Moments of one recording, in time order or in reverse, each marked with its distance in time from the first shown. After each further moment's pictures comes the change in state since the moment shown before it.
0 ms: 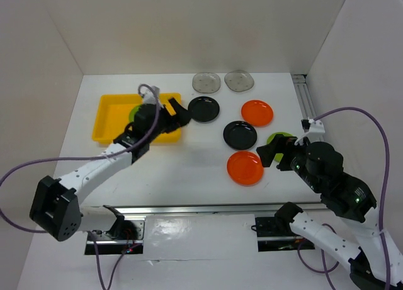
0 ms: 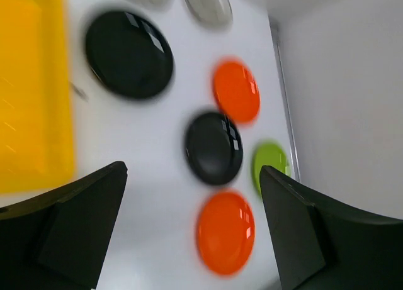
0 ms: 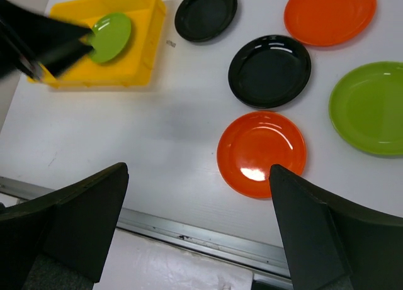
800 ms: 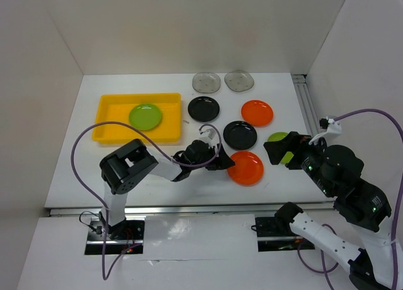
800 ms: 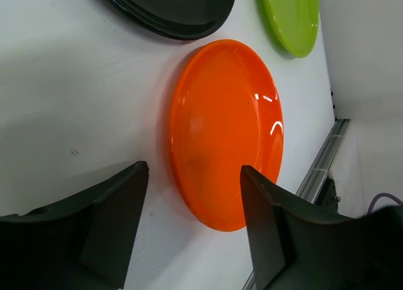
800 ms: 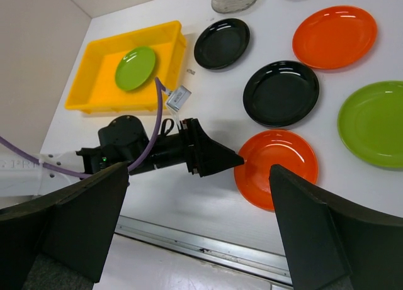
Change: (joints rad) left arm -0.406 0.652 -0.125 0.664 0.194 -0.073; right arm -0.011 -0.011 0.116 -0.014 0.020 0.034
